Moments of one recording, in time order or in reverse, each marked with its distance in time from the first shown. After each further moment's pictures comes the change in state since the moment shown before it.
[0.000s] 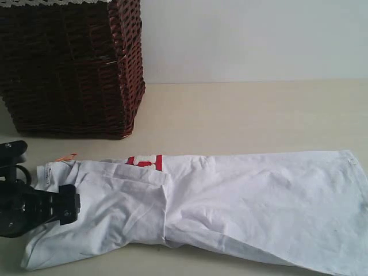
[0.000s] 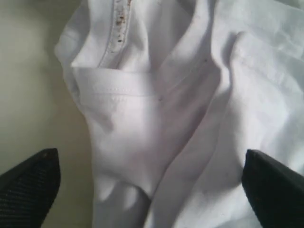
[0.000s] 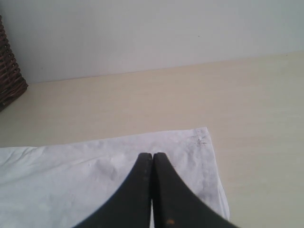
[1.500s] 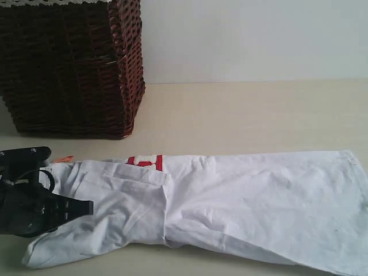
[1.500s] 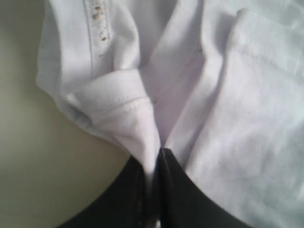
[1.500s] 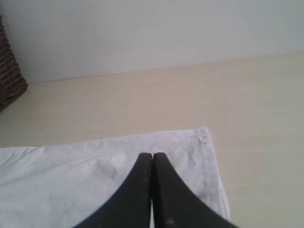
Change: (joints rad) left arm -0.028 0.146 -0.057 0.101 -0.026 -0.052; right arm 0.000 0.000 0.000 0.000 0.000 0.000
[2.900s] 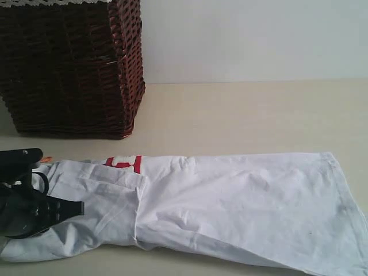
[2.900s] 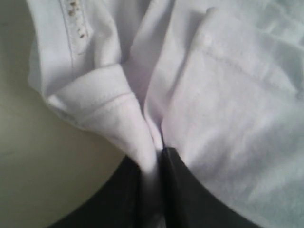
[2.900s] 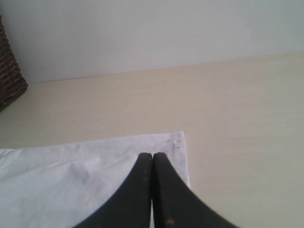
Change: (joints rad) left arm -0.003 0.025 0.011 -0.030 -0.093 -0.004; right arm 0.000 0.000 0.000 0.000 0.000 0.000
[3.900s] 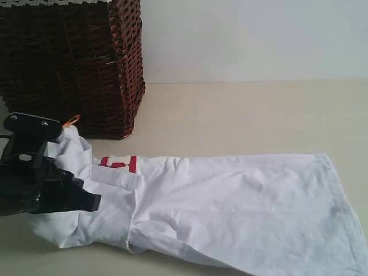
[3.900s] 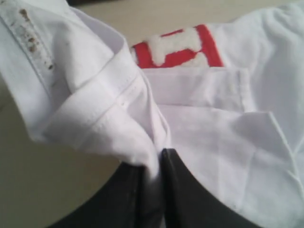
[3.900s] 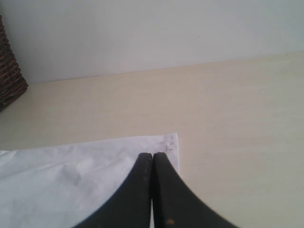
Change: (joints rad) left arm -0.051 -0.245 -0.012 0.259 0.186 0.148; right arm 0.000 0.000 0.000 0.000 0.000 0.000
